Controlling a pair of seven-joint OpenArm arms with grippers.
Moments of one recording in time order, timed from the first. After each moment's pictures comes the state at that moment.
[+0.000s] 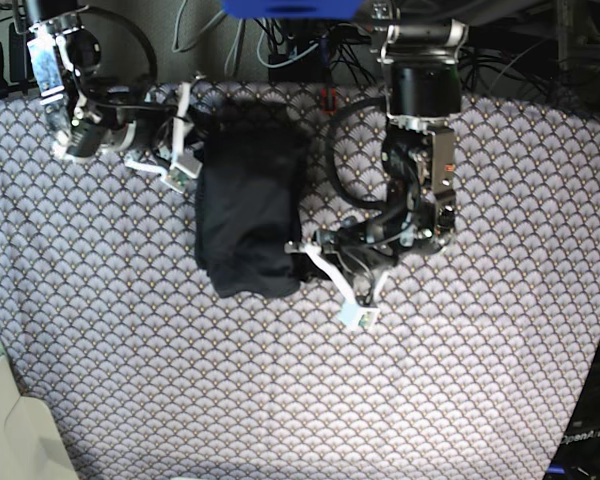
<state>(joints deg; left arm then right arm) -11.9 8.0 -5.1 74.9 -25.0 -24.9 53.0 -13.1 23.6 -7.5 98.4 34.6 39.6 -59.4</state>
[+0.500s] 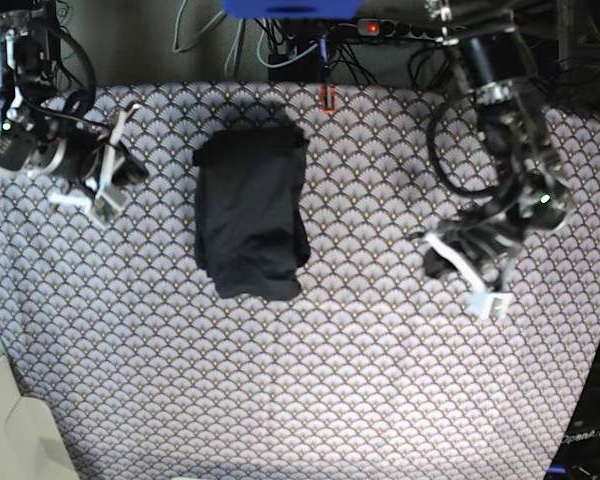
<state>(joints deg) -3.9 -3.5 -19.6 97.1 -25.9 -25.3 63.7 -15.2 29.2 7.0 111.7 34.7 39.6 -60.3</state>
